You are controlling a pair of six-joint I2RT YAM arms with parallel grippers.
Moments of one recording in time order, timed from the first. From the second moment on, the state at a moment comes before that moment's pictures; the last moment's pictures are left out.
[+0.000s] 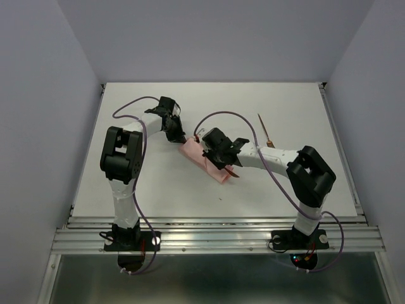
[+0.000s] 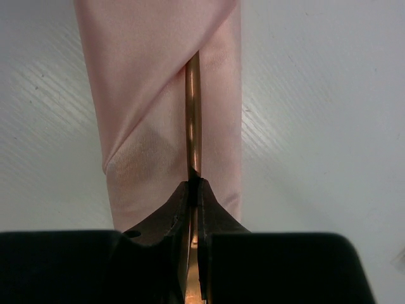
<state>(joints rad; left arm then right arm) -0.29 2.03 1.43 -0.49 0.26 -0.53 0.84 1.81 1.24 -0.42 0.20 -0.07</state>
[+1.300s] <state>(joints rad) -0.29 2.05 1.43 -0.48 0.32 -0.50 0.84 2.01 1.40 -0.33 0.24 -0.19</state>
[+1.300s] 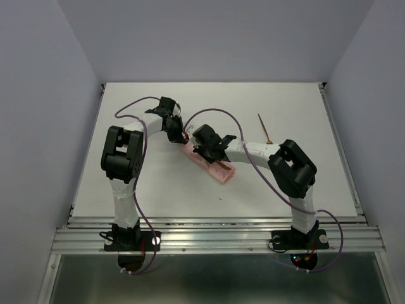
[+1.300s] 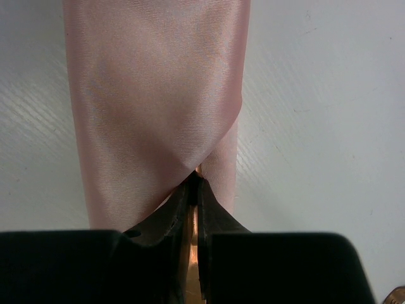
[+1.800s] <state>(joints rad) -0.29 2.05 1.43 -0.48 0.33 -0.50 0.84 2.01 1.40 -0.33 0.25 -0.17</state>
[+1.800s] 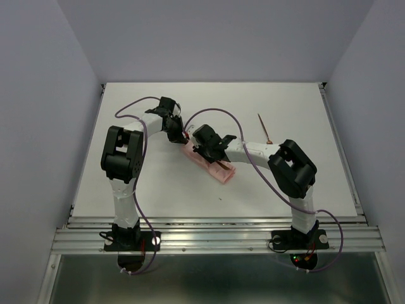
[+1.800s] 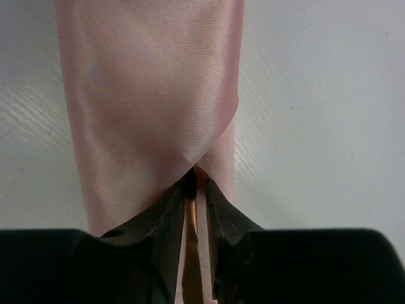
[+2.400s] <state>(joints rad) -0.29 2.05 1.43 -0.48 0.33 -0.50 0.81 1.84 1.36 -0.33 0.32 -0.12</state>
